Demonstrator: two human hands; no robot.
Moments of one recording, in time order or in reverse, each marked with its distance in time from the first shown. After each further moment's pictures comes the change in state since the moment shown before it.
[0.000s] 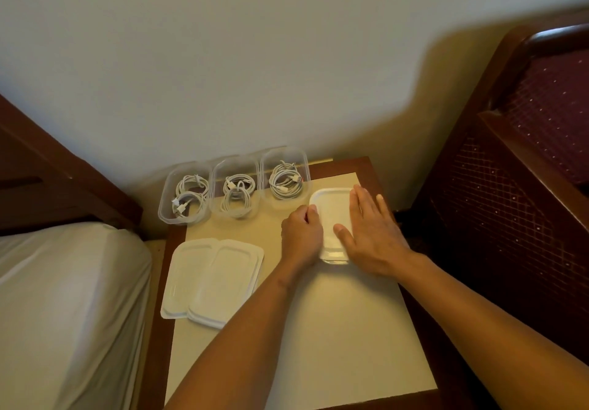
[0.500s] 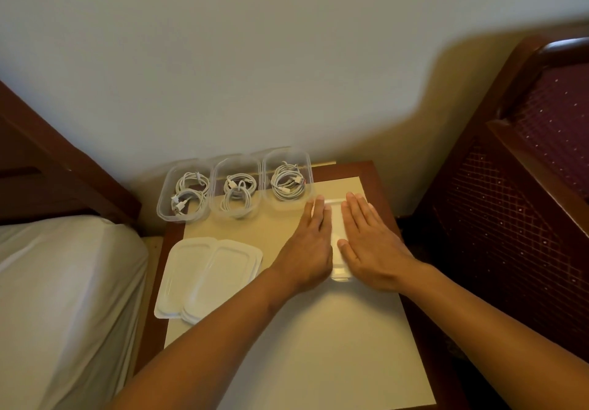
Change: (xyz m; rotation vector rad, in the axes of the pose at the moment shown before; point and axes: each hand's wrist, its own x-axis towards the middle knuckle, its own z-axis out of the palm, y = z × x) left_hand -0.009 -0.022 -0.016 0.680 -0.339 0.700; right_hand -0.005 0.007 -0.001 -0.069 -0.064 -0.195
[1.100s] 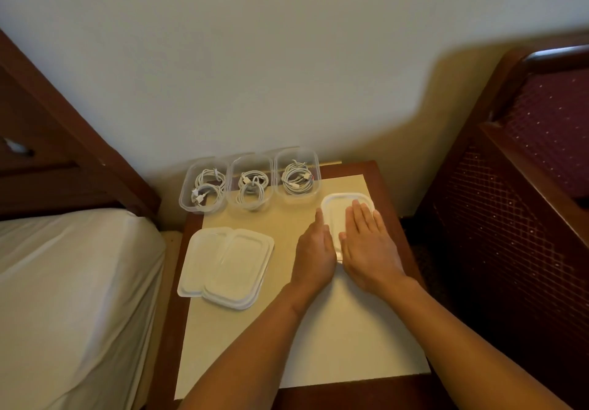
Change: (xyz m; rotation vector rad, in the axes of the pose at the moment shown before) left_hand -0.029 0.033 0.013 -0.583 0.402 -0.402; right_hand -0.020 -0.047 0.010 -0.046 0.123 0.183
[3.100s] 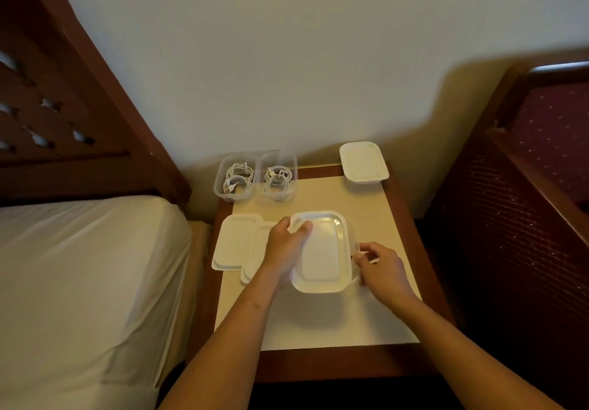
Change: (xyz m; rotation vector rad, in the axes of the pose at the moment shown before) left_hand -0.039 0.005 -0.112 -0.542 -0.030 -0.557; right_hand -0.077 -0.045 -0.017 1.007 0.000 0.437
